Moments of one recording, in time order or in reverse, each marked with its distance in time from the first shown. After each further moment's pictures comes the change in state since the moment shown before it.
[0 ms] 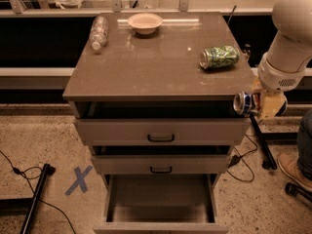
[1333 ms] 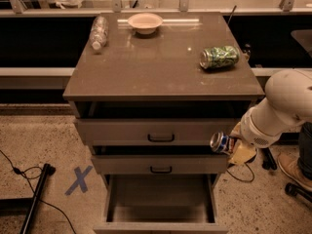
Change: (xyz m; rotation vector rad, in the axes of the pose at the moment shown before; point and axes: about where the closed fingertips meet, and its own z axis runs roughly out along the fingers) arm -0.061 0.078 0.102 0.014 -0.244 0.213
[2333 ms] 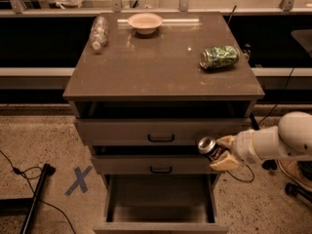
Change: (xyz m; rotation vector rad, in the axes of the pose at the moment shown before) arm -0.024 -0.003 0.077 0.024 -0.458 0.071
